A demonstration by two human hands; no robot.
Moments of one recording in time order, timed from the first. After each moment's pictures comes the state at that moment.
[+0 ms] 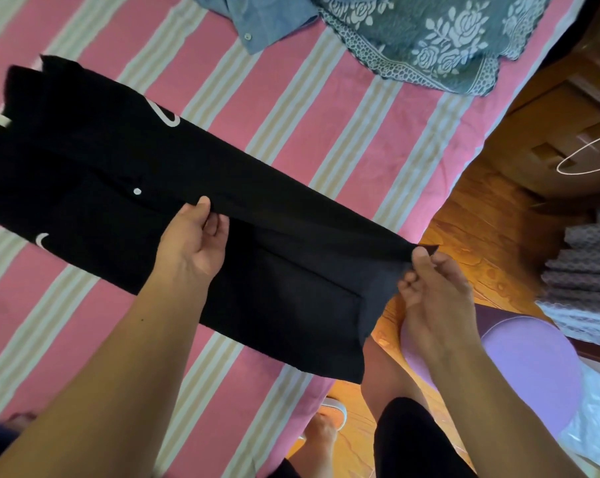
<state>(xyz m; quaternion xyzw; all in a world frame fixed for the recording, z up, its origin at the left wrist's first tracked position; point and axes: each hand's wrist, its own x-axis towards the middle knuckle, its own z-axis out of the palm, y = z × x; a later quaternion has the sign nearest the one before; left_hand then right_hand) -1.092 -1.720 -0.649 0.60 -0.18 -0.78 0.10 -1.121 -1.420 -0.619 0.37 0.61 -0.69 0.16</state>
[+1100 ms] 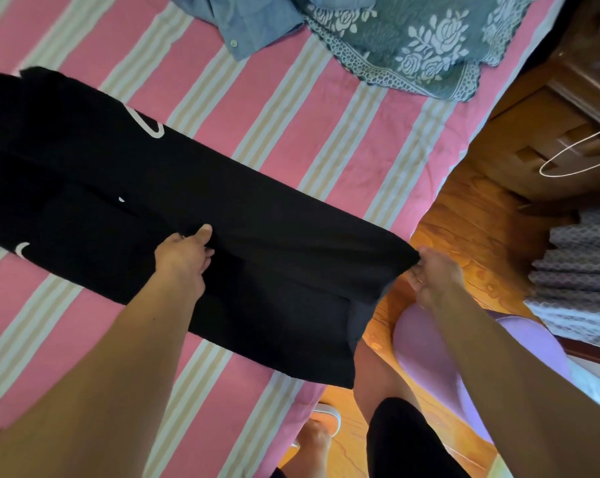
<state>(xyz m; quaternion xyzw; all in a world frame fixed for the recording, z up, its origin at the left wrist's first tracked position) -1.088 -1.716 -0.676 0.68 -0.42 -0.60 -0.03 -1.193 -1.367 -0.708 0.50 0.67 -0.53 0.16</state>
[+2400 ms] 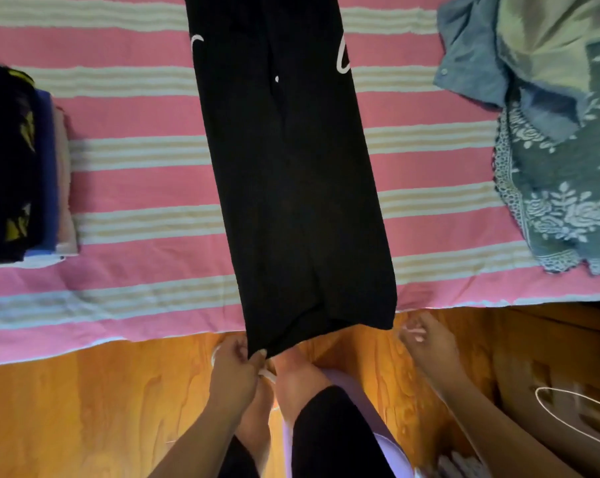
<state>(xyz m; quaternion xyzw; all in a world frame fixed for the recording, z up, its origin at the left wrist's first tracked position) -0.951 -1.383 -0.658 0.75 -0.32 -0.58 0.02 -1.264 -1.306 -0.679 -0.26 0.86 -0.08 0.42</state>
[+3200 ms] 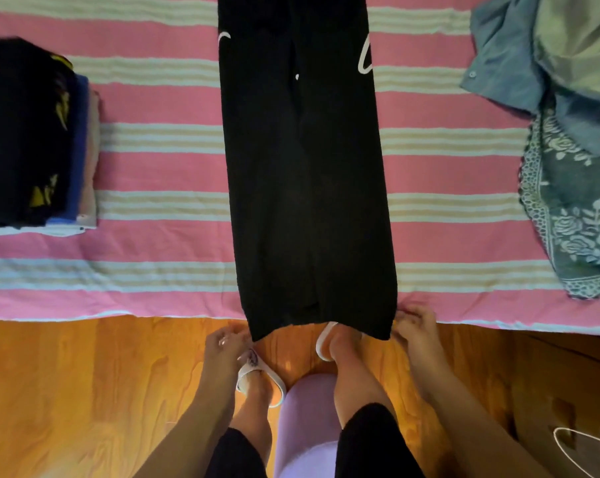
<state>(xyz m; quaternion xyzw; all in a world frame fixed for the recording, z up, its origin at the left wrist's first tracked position) -0.993 -1.388 -0.600 0.70 -0.15 -0.69 0.10 -1.252 -1.334 -0.675 -0.10 0.80 -0.26 0.53</state>
